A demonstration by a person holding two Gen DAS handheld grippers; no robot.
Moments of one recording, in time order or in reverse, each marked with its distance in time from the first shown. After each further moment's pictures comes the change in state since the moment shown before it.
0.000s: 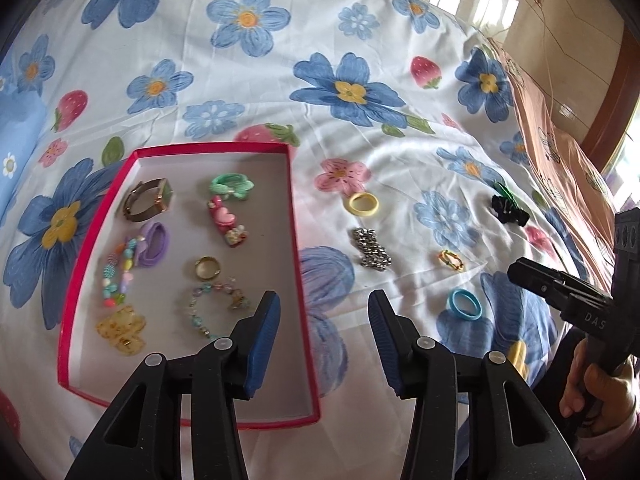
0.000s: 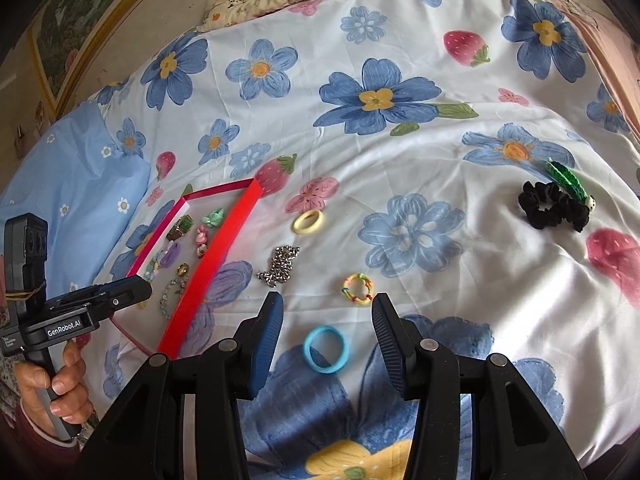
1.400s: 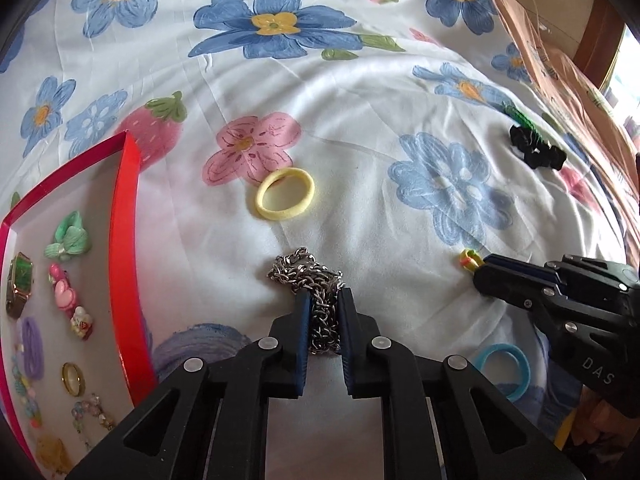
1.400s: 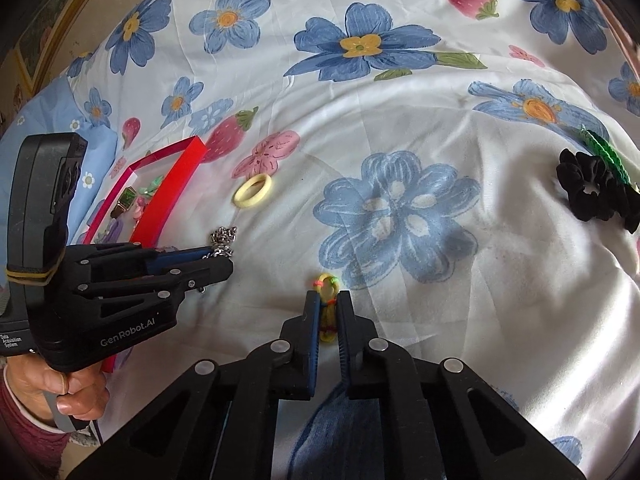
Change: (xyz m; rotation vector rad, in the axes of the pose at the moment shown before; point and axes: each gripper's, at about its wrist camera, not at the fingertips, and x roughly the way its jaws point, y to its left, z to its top) left arm 0.179 -0.069 0.055 0.192 0.195 0.005; right arm 0.083 -0.034 0.009 -0.005 0.131 -0.029
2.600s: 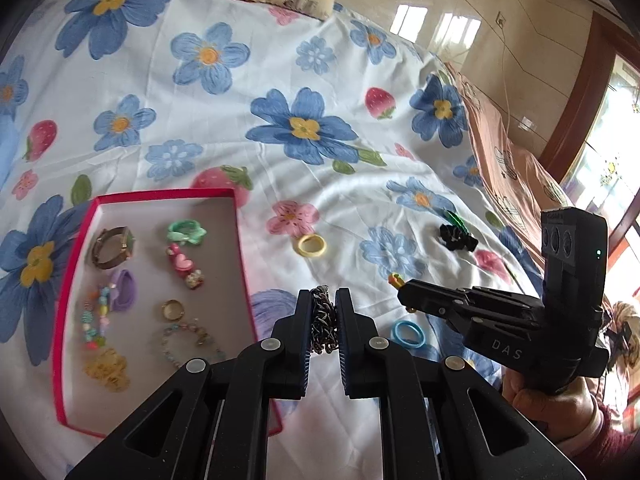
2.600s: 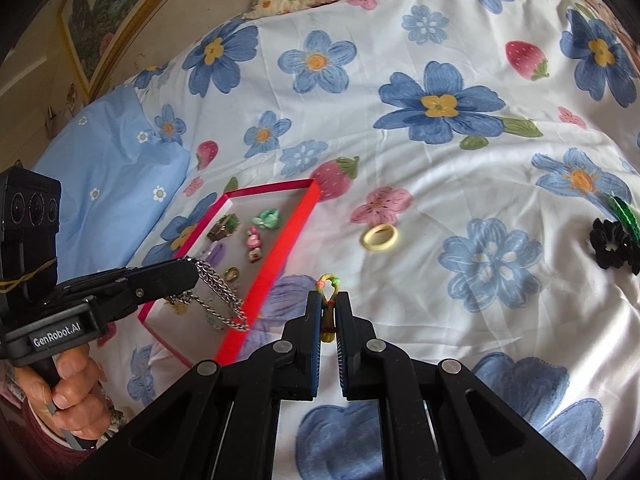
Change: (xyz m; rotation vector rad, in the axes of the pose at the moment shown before) left arm -0.195 0.060 -0.092 -0.158 -0.305 -0.124; right arm -0.061 0.091 0.006 -0.092 -0.123 0.165
